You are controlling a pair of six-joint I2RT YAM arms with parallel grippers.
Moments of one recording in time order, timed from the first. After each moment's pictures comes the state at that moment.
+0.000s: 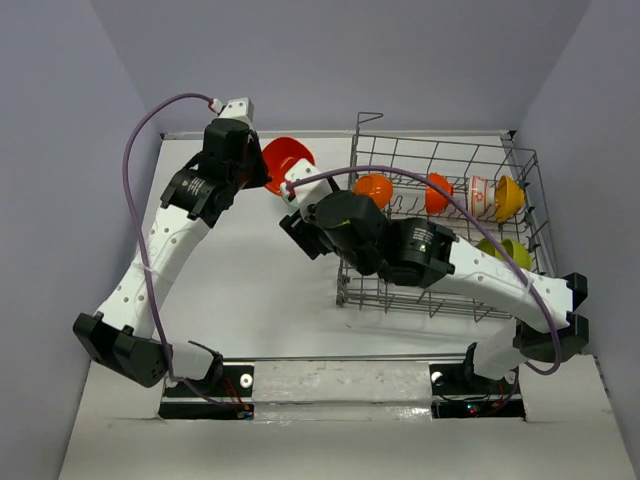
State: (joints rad) left arm -0.44 1.37 1.56 -0.71 -0.18 -0.41; right arm 1.24 1.53 1.84 -0.72 0.58 -0.02
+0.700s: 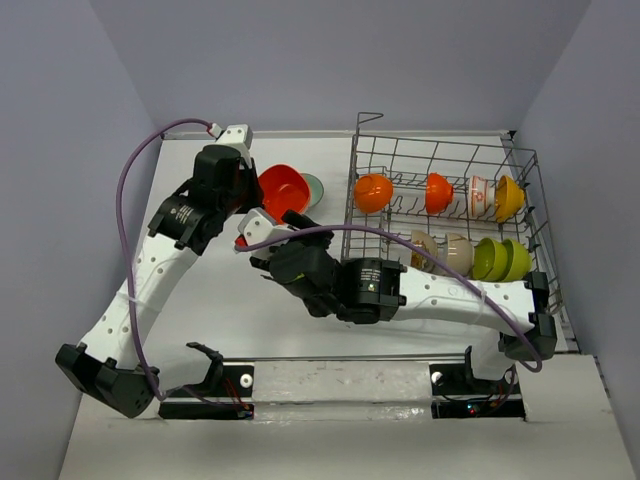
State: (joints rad) left arm -0.46 1.19 1.38 -0.74 -0.14 -0.35; right arm 1.43 1.64 1.74 -0.49 0.96 -0.32
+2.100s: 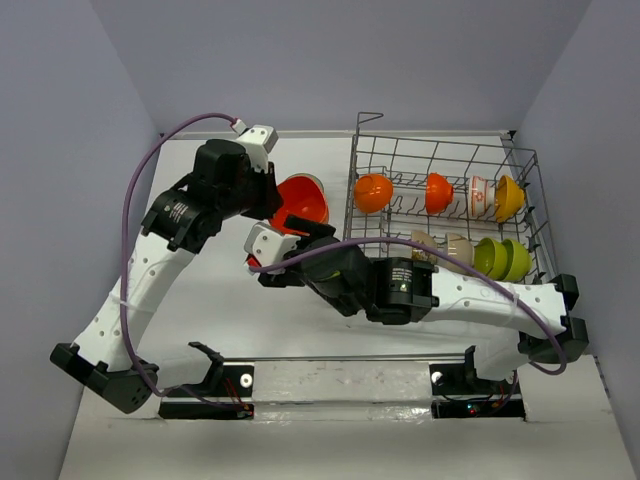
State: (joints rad) left arm -0.53 1.20 1.53 -0.89 0.06 -0.25; right arm 1.43 1.51 1.66 -0.44 0.69 -0.48
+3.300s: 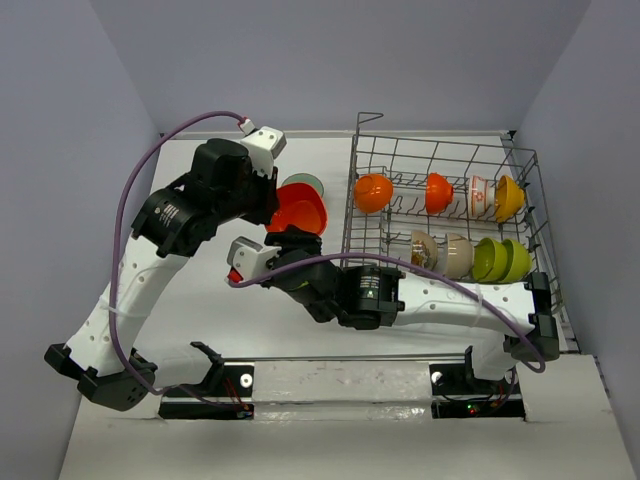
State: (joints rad) left arm -0.62 1.21 1.66 -1.03 -0.02 -0.14; right arm 1.43 1.61 1.62 -0.38 0.82 -0.63
